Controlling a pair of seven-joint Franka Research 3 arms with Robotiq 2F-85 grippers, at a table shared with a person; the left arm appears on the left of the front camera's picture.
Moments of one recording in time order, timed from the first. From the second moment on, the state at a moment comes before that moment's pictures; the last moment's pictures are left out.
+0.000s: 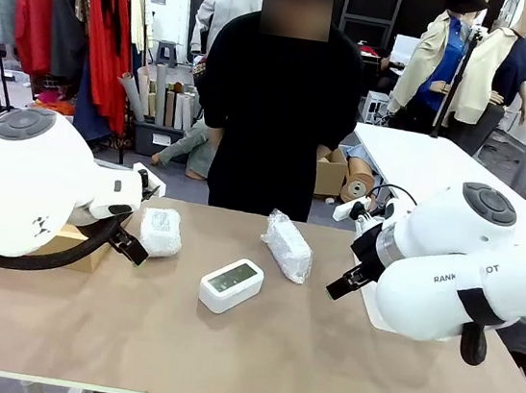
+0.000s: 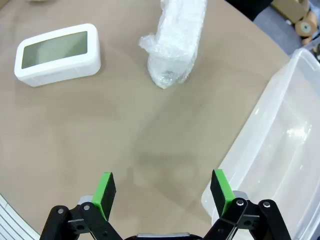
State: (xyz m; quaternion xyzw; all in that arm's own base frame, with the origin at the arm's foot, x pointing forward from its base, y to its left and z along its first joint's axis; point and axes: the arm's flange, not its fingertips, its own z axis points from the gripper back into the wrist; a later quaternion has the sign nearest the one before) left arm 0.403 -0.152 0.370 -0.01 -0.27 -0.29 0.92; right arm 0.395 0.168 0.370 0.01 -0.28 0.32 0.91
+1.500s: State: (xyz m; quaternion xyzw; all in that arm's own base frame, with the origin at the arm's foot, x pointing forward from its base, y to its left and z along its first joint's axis) left arm 0.403 -0.152 0.370 -0.01 -0.27 -0.29 0.92; right arm 0.395 0.168 0.370 0.01 -0.28 0.32 0.91
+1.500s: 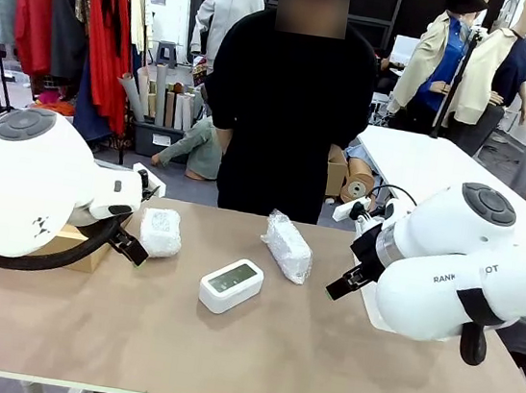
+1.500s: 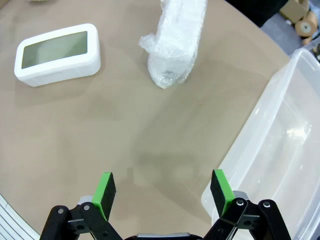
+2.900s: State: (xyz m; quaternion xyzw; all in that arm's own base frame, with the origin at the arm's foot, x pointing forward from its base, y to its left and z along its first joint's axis) left arm 0.406 -0.123 0.475 -0.17 -0.25 -0.53 0.79; right arm 0.414 0.184 0.473 0.19 -0.21 0.50 0.82
